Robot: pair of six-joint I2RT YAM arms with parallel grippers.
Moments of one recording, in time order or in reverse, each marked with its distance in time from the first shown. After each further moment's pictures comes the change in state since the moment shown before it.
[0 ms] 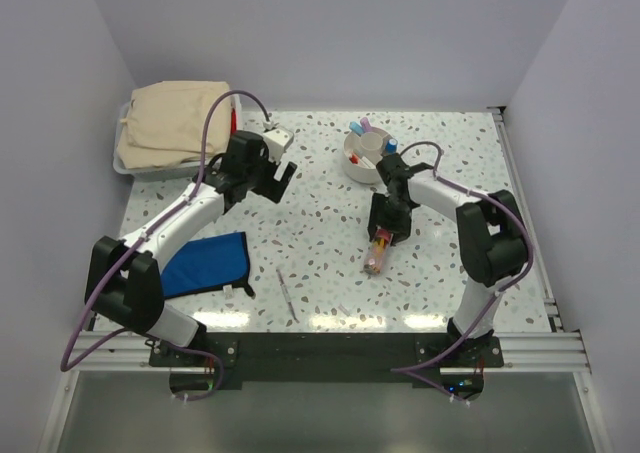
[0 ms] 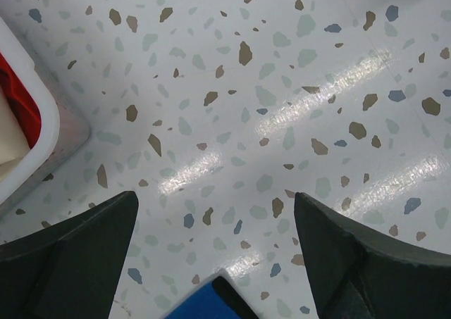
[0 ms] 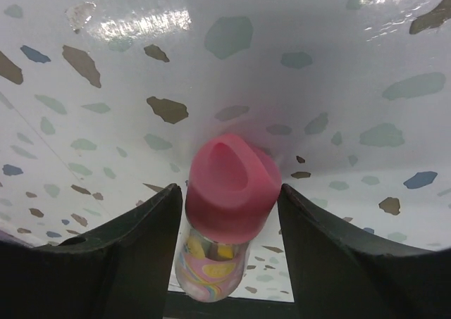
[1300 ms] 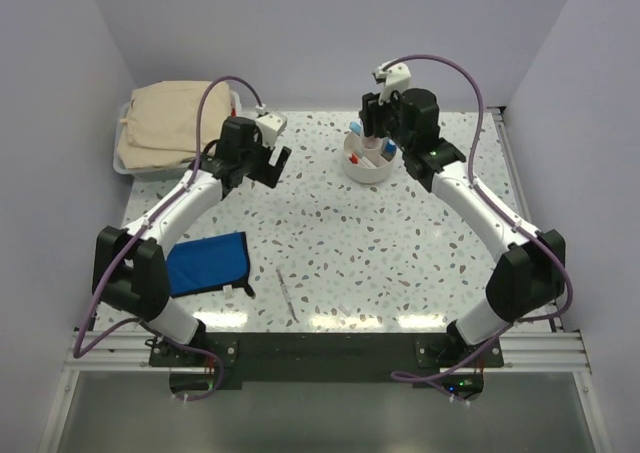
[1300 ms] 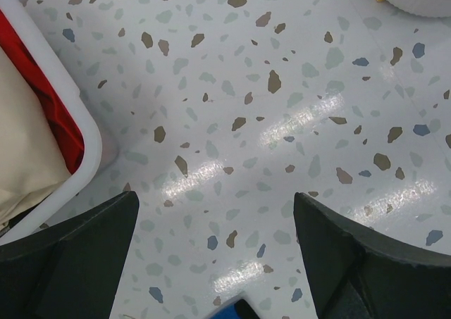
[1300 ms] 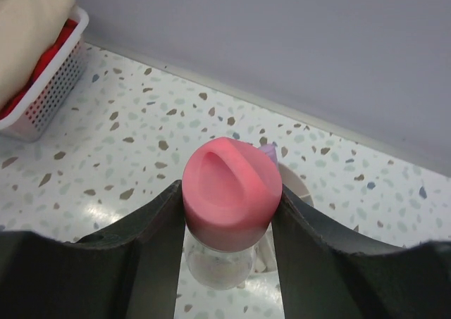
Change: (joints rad) left arm 0.065 0.071 0.100 0.001 0.028 0.014; right arm 0.034 -0.264 0.198 0.772 0.134 -0.639
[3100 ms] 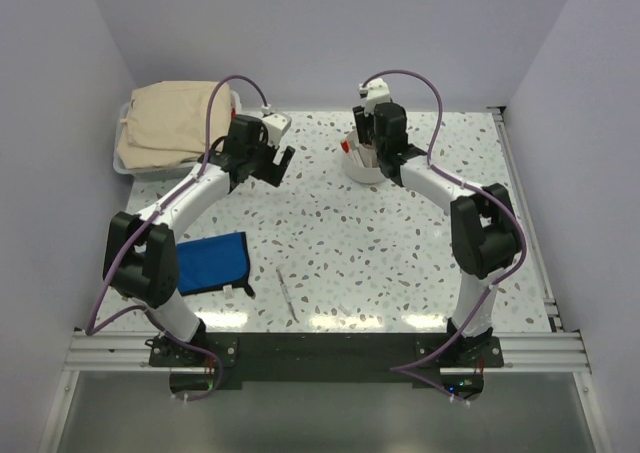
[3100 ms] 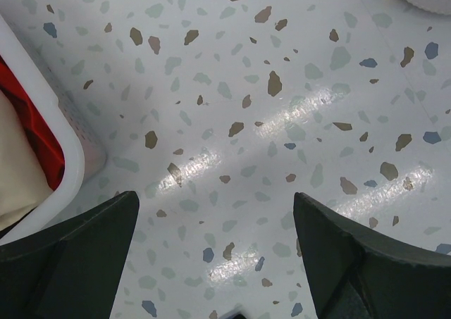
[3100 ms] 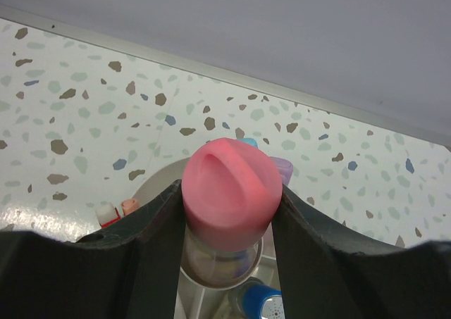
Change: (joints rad) left arm 0.000 0.095 0.048 0.002 0.002 -0.010; right arm -0.017 0.343 0.001 0.275 0.205 -0.072
